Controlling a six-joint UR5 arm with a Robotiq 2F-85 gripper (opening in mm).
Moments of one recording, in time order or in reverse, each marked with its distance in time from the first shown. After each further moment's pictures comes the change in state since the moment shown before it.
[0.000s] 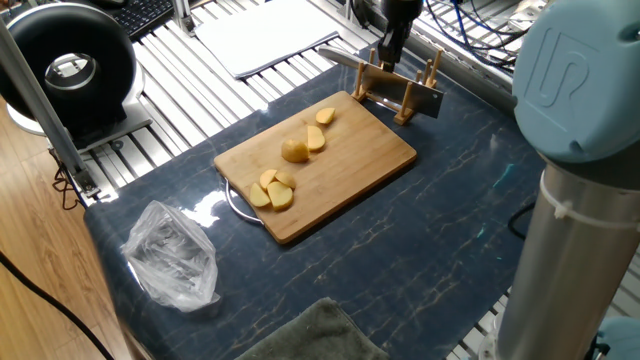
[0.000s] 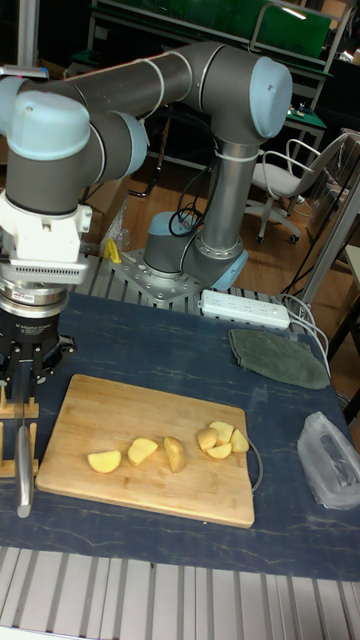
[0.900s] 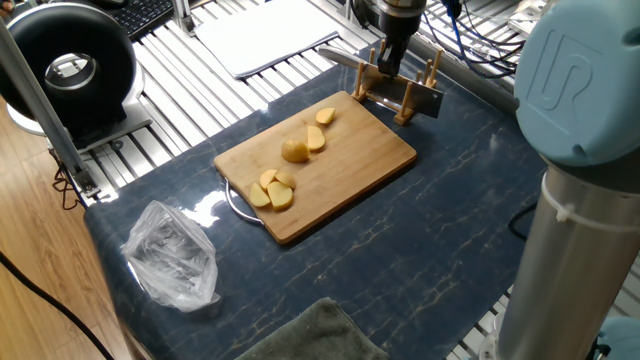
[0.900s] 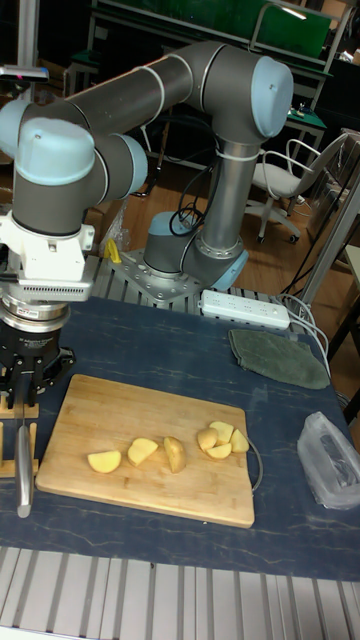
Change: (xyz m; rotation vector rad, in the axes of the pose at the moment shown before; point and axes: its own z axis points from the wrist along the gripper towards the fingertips) arm 0.005 0.002 0.026 0.019 -0.001 -0.022
